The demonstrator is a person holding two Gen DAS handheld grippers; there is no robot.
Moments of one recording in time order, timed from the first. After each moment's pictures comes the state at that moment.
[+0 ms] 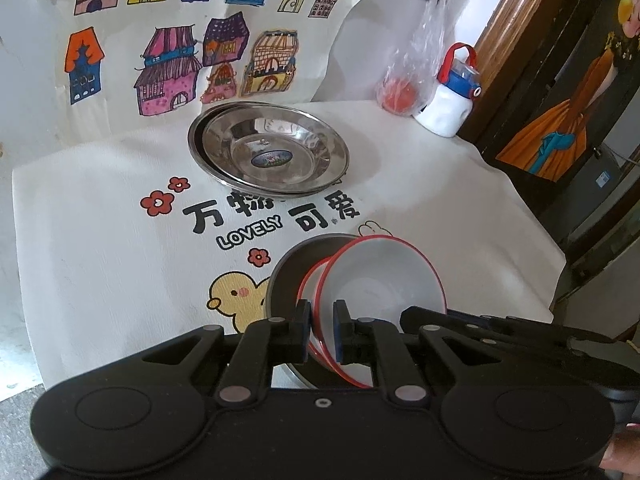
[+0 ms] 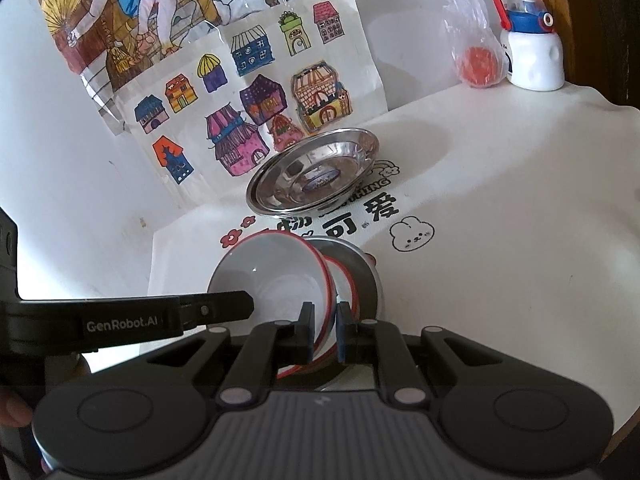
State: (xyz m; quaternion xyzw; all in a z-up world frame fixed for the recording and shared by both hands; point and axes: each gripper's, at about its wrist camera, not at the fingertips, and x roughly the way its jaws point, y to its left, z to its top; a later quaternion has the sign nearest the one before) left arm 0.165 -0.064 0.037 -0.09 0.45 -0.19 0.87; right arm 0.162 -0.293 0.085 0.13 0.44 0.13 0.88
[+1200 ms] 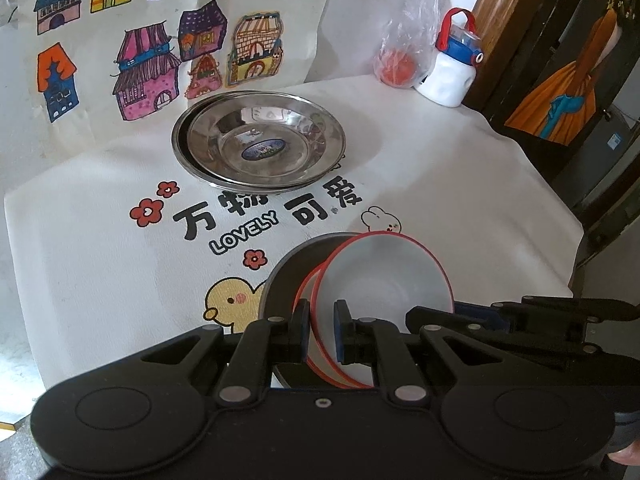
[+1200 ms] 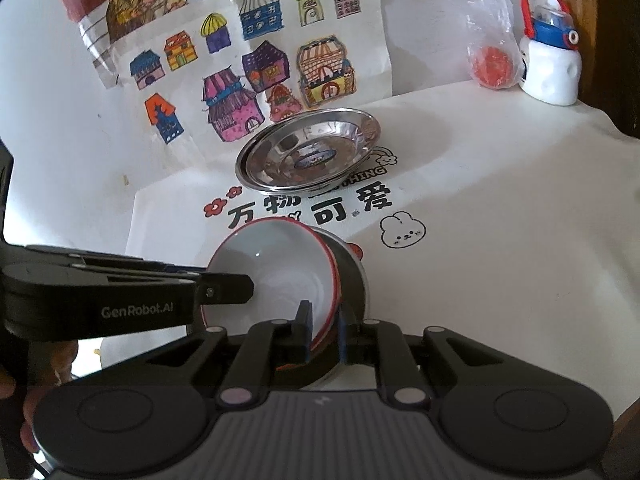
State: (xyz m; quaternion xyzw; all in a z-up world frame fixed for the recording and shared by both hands) left arm 0.183 -0.086 0.035 -0.03 0.48 -0.19 0.86; right arm 0.179 -0.281 0.090 0.04 0.48 0.14 0.87
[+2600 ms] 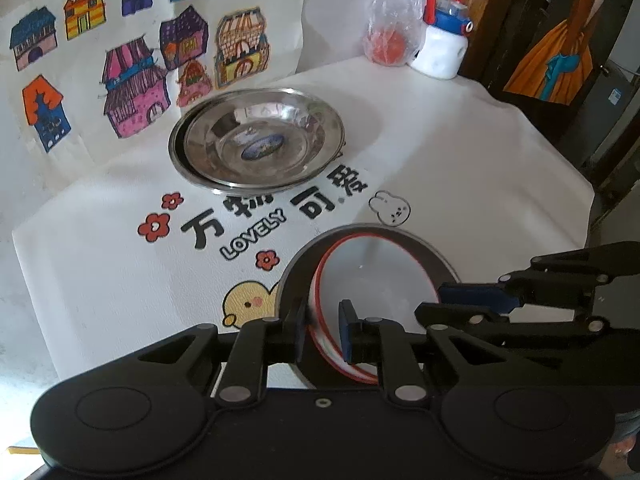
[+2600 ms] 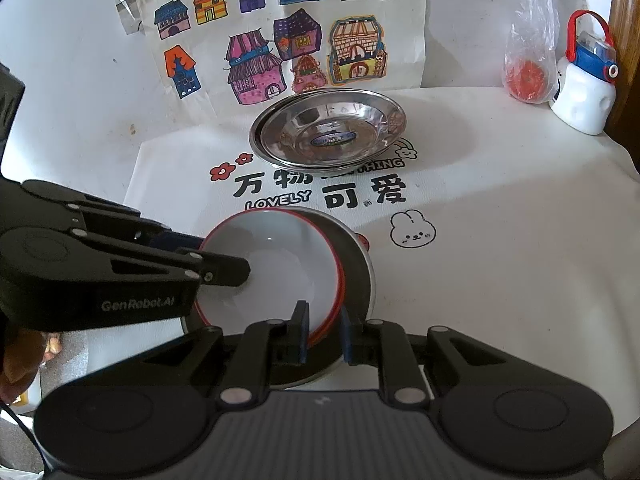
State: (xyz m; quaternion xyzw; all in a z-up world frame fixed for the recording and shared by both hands) left arm 0.191 -0.090 0.040 0.03 0.50 -0.20 0.84; right arm 0.188 -0.270 0.091 -0.03 0.51 0.17 0.85
